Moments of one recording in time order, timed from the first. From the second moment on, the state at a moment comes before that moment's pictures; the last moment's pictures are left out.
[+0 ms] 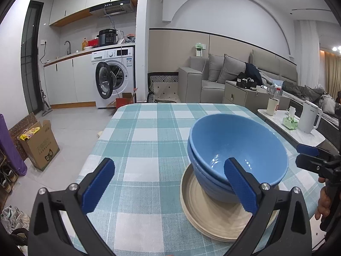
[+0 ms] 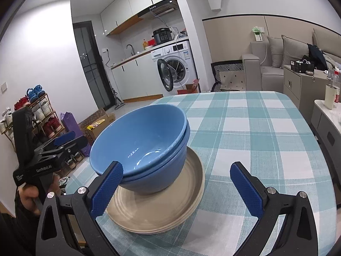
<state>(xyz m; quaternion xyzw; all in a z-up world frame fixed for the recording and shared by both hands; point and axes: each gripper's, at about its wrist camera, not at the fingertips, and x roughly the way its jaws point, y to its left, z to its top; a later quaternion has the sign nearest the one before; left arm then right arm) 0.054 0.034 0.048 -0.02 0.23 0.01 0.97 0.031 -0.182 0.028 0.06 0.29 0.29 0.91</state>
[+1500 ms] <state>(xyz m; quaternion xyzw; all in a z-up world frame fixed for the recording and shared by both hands) 0.010 0.017 0.005 -0.02 0.18 -0.02 0.98 -0.032 -0.174 -0.011 0.01 0.22 0.33 0.92</state>
